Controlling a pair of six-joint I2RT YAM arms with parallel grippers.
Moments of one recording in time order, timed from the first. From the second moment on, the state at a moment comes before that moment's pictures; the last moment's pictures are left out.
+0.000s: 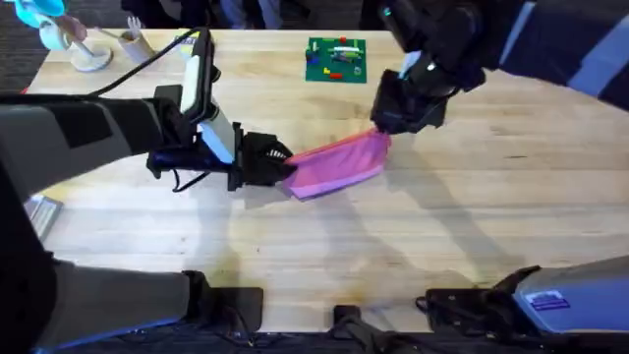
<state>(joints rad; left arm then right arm) 0.12 1.54 0.73 -0.72 1.17 1.49 0.49 1.63 1.36 -1.02 0.10 0.78</state>
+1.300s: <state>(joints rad) 0.11 1.54 0.73 -0.71 1.17 1.49 0.27 1.80 1.33 -0.95 0.00 0.78</state>
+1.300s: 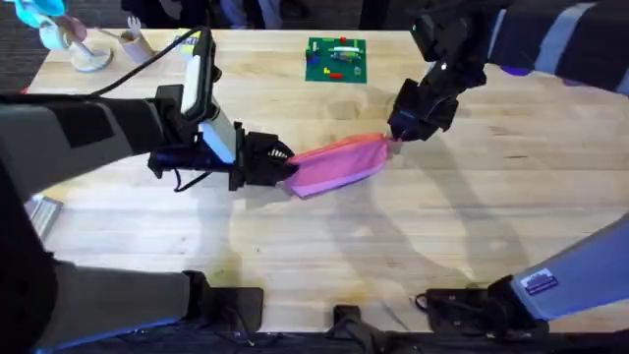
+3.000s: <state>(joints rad) 0.12 1.52 0.72 -0.76 1.16 1.49 0.22 1.44 1.39 -1.08 0.08 0.17</state>
